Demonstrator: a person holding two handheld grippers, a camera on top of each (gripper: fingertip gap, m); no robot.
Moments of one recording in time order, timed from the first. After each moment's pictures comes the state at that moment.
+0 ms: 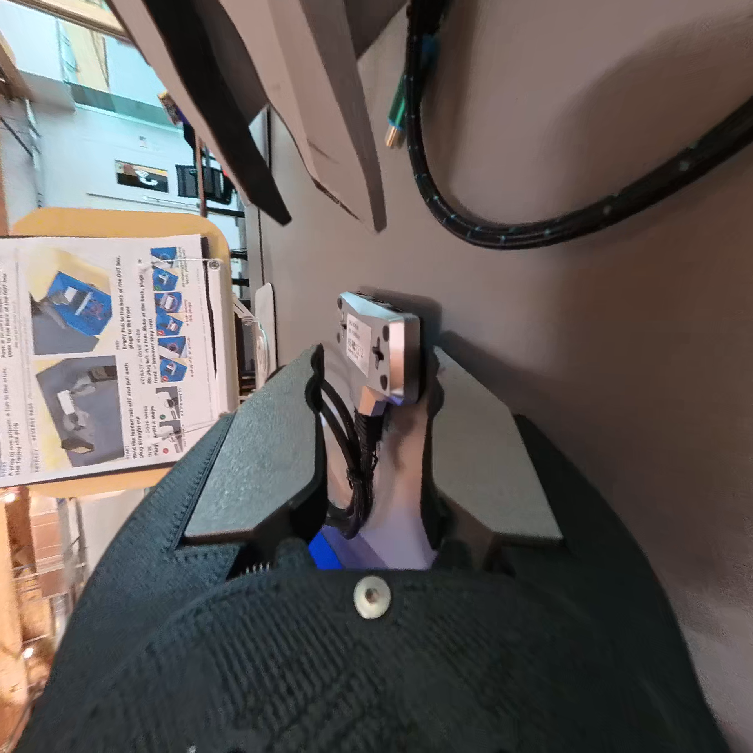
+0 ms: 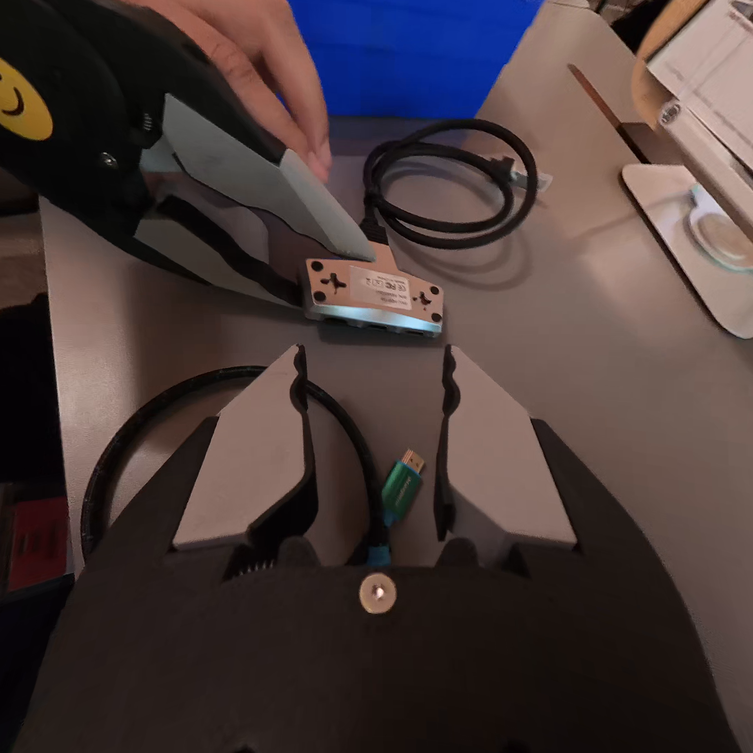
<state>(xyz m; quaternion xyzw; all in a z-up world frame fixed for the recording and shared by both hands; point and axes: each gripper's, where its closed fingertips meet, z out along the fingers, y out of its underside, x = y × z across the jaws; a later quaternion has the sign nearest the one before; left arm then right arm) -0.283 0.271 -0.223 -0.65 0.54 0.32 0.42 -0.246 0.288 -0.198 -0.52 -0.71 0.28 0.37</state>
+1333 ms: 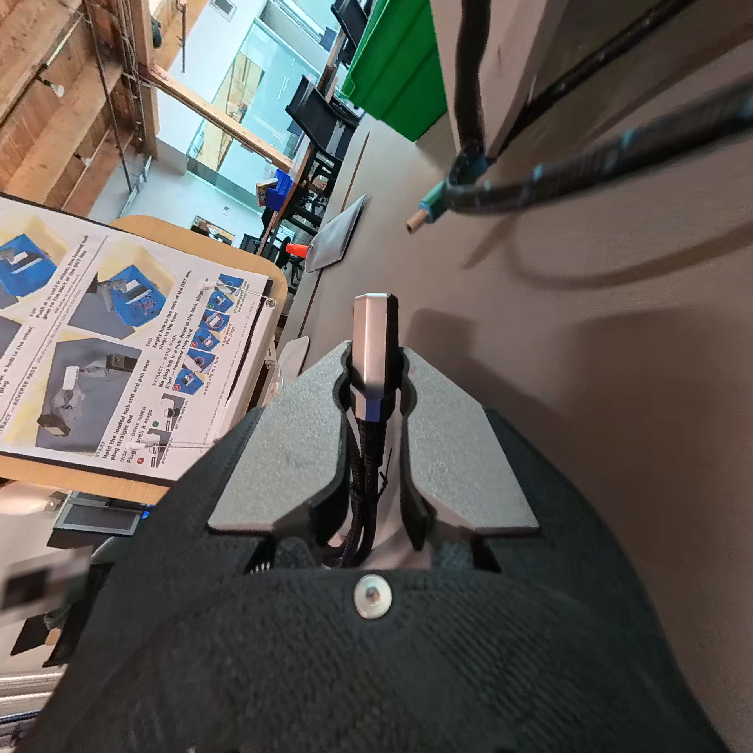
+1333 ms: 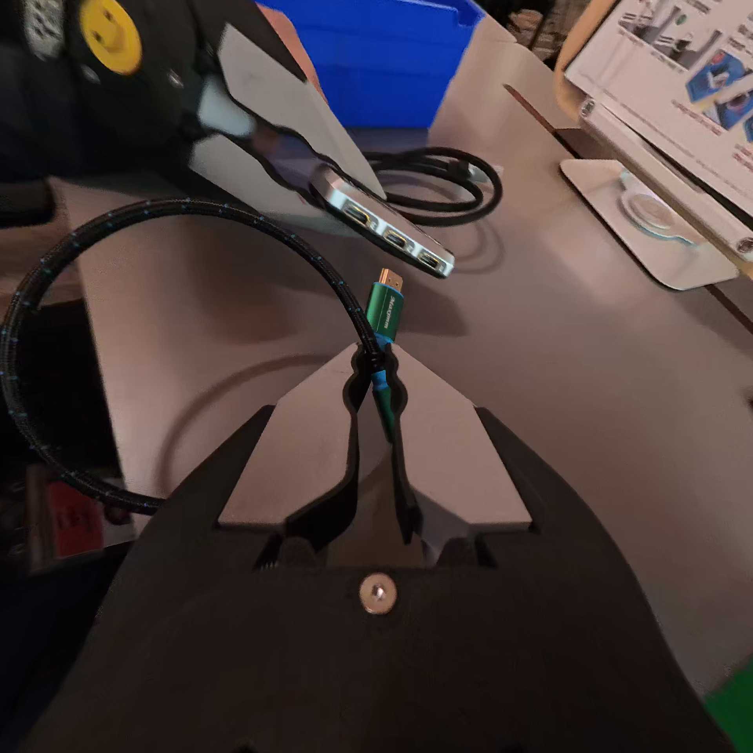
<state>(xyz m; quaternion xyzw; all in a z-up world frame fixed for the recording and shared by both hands) -0.278 0.290 -0.186 -0.63 0.46 0.22 0.59 -0.196 0.297 -0.188 -0.54 -0.67 0.29 0.41</state>
